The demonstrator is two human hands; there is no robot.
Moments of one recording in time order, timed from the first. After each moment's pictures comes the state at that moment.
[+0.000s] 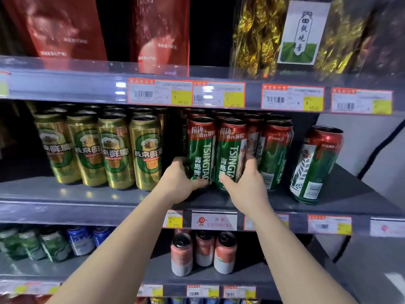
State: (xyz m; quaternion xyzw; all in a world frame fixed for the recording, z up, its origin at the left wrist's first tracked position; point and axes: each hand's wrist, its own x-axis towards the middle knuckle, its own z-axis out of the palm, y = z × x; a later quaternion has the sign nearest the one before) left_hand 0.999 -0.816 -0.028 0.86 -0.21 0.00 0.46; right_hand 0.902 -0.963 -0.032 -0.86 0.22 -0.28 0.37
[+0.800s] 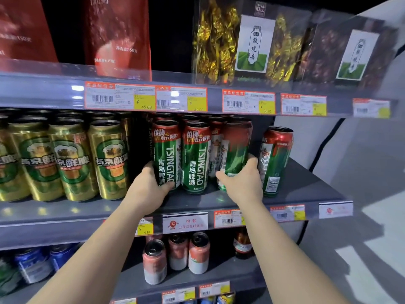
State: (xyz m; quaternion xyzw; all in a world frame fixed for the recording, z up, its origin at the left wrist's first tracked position) left_hand 0.995 -0.820 -0.035 0.87 -0.23 0.03 0.43; right_hand 0.878 -0.999 -0.018 -0.80 0.38 -0.34 0.33
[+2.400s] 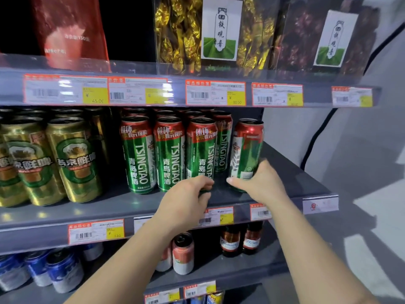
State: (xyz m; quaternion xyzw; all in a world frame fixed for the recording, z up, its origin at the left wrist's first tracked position) left_hand 0.912 -0.905 -0.041 0.82 -0.46 0.07 0.34; right_hand 0.826 -1.093 -0.026 -0.85 0.34 -0.25 0.31
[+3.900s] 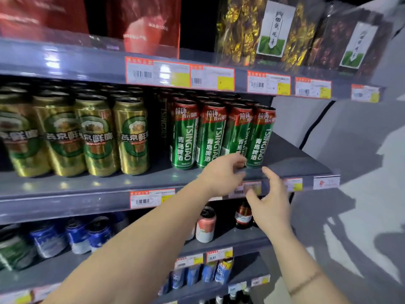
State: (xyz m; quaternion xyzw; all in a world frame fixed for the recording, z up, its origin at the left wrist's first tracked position) left_hand 0.919 -0.872 -0.023 0.74 -0.53 -0.09 0.41; right_hand 0.792 -0.948 -0.075 -0.79 0.34 -0.41 0.31
